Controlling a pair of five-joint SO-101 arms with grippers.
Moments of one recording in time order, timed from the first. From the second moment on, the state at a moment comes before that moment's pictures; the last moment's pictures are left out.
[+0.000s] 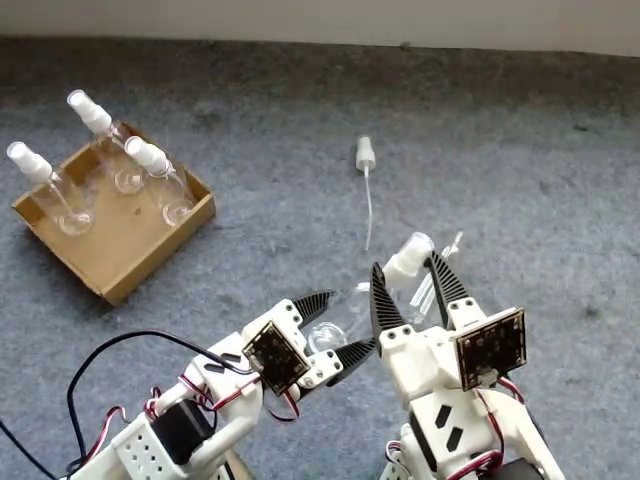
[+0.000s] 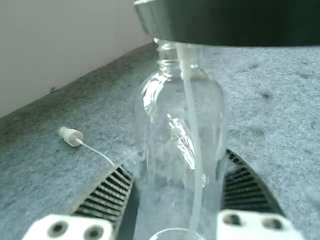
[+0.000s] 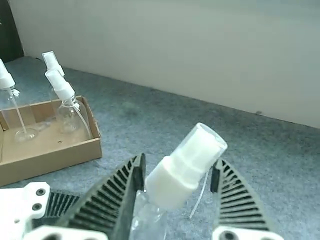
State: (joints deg) left arm 43.1 -103.7 95.9 26.1 -0.7; right arm -23.6 -105.1 58.9 65.1 4.1
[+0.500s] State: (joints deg) left arm 40.0 -104.0 95.9 23.9 -0.7; right arm -23.1 -105.0 44.9 75.7 4.2
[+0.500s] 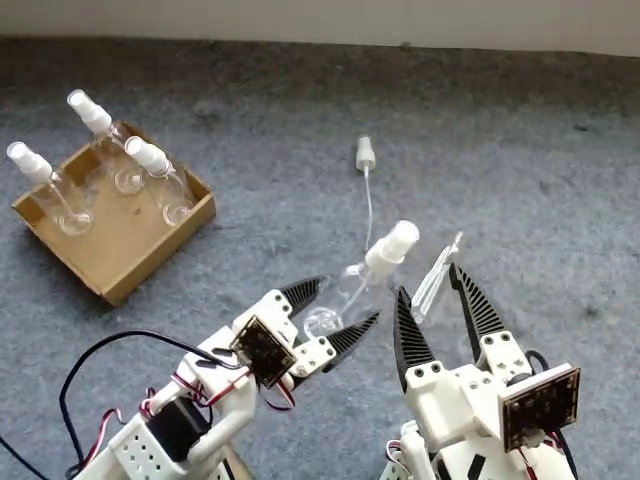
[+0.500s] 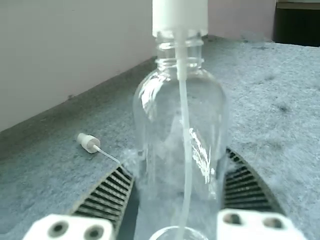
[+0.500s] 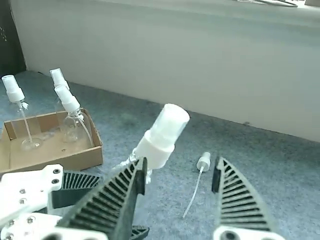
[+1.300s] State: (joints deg) left arm 40.1 -104.0 95.4 21.4 -0.7; right arm -4.3 -104.8 78.7 28.8 9.8
